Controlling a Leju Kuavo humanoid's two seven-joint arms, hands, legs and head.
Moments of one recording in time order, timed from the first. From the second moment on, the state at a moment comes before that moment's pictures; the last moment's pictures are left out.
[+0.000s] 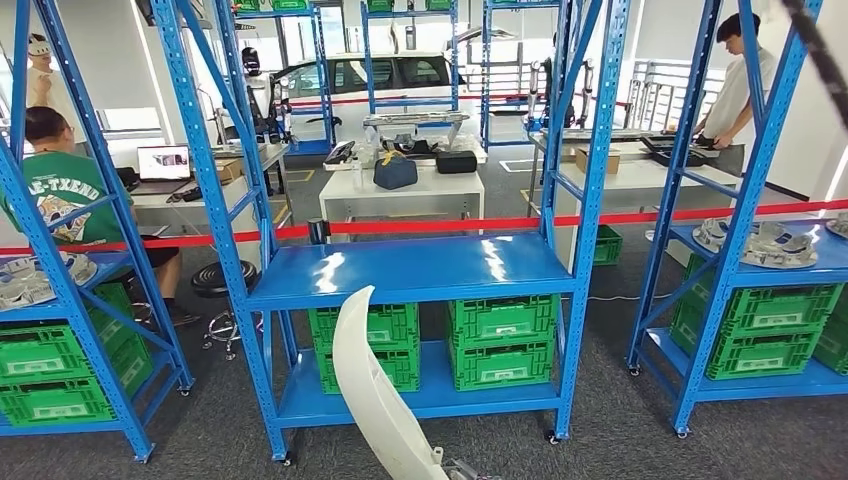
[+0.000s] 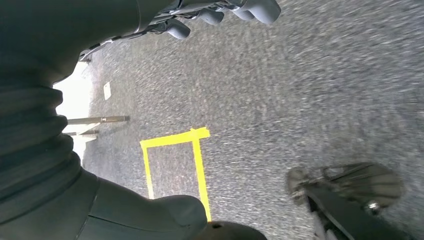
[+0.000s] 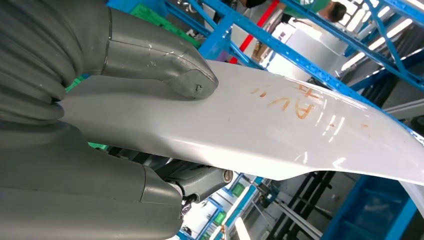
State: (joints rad) left arm -0.10 -0.14 0.74 -0.19 -1.10 0.05 0.08; right arm -0.10 0.05 0.67 -1.58 0.68 -0.23 -0.41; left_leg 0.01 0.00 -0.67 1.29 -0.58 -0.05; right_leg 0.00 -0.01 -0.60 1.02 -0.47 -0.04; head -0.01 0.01
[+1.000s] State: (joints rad) left arm -0.10 -0.13 0.75 -0.19 -1.08 0.05 0.08; right arm -0.14 0.06 0.68 -1.56 0.65 -0.20 -0.40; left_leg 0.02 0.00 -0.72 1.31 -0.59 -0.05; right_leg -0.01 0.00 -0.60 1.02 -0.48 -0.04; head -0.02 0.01
